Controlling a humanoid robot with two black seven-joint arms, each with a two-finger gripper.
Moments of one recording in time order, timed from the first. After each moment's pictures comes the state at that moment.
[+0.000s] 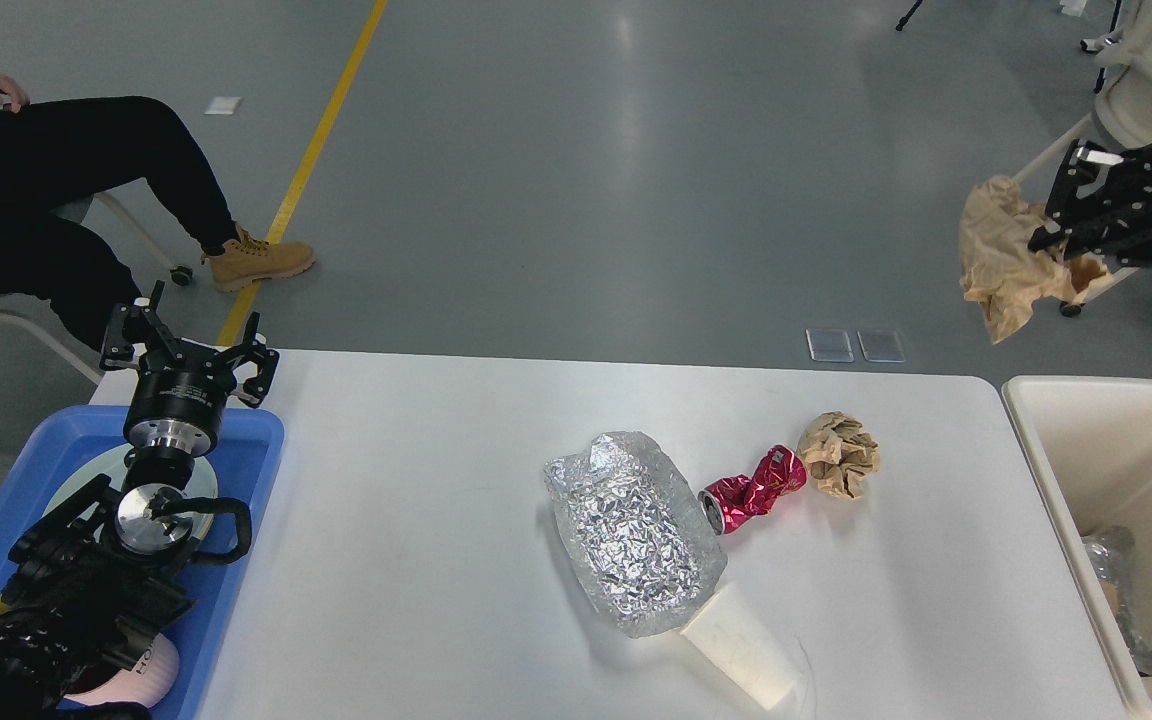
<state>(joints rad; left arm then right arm) -0.65 0.17 -1.04 -0.32 -0.14 -0.54 -0.36 2.12 -0.68 -1.22 0.96 0.10 0.79 -0.14</state>
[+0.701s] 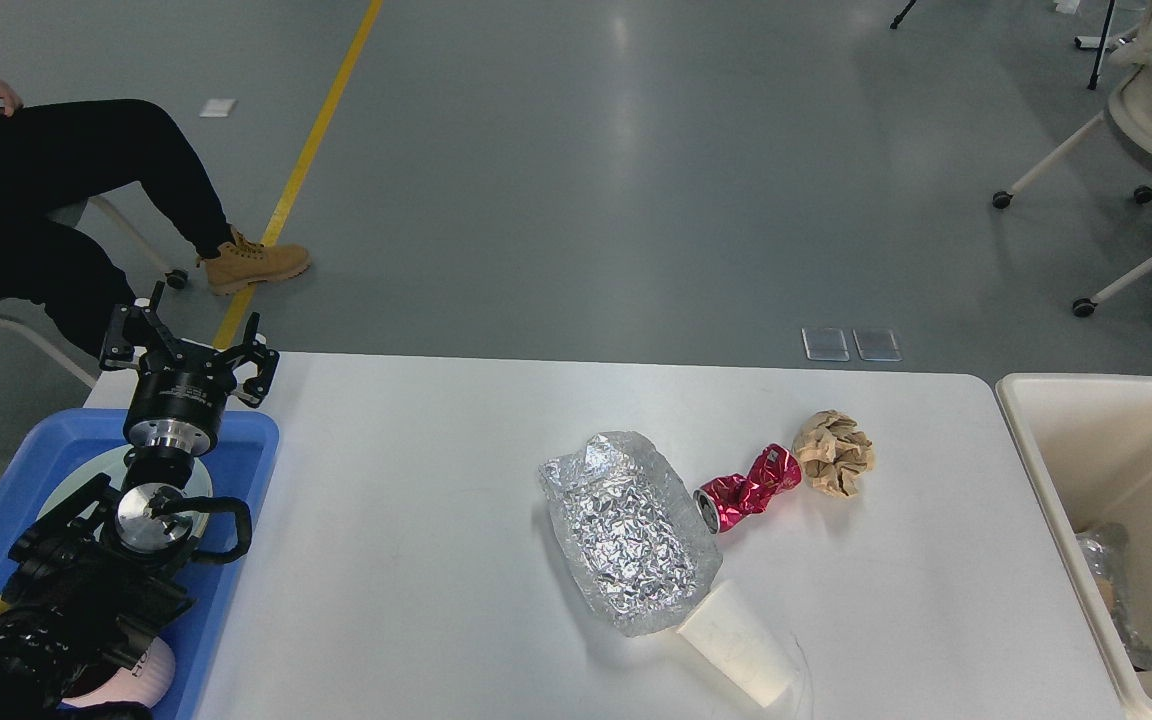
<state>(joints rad) -0.65 0.17 -1.04 -0.32 -0.14 -0.54 -0.36 1.21 -0.70 -1.10 0.51 0.10 0.21 -0.14</state>
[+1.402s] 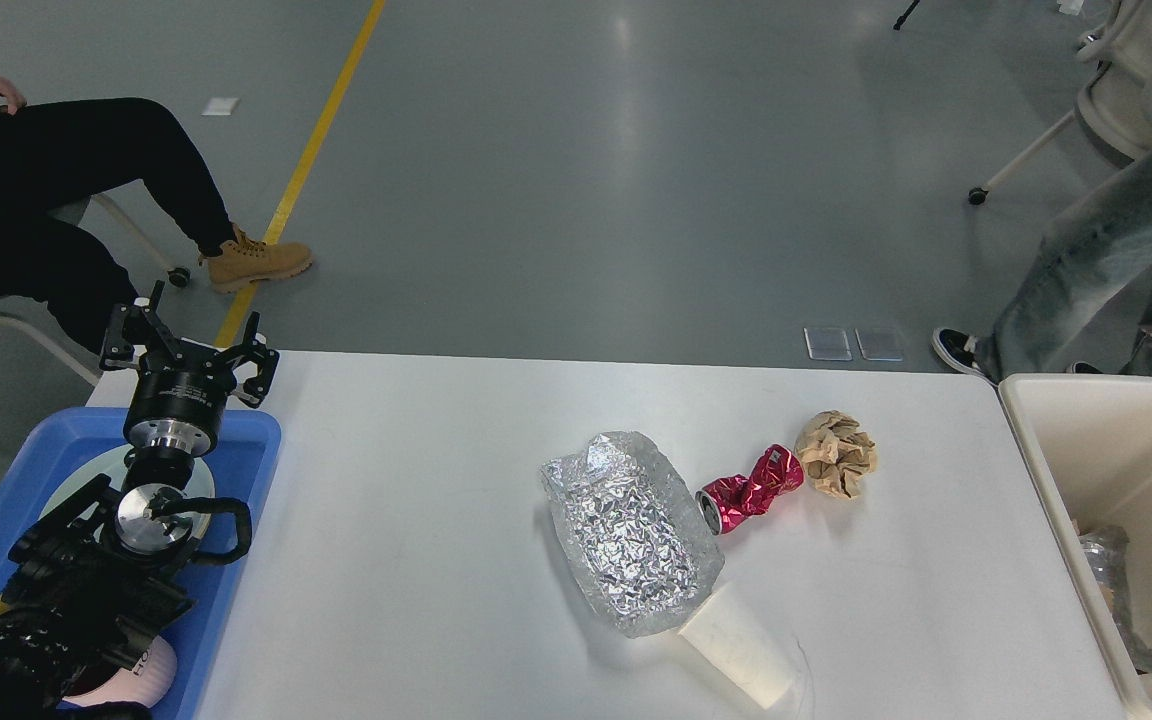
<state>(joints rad) -0.65 0.17 -1.04 -0.32 -0.14 -0.54 -0.36 1.41 -0.60 -1.15 0.56 0.10 0.25 -0.14</state>
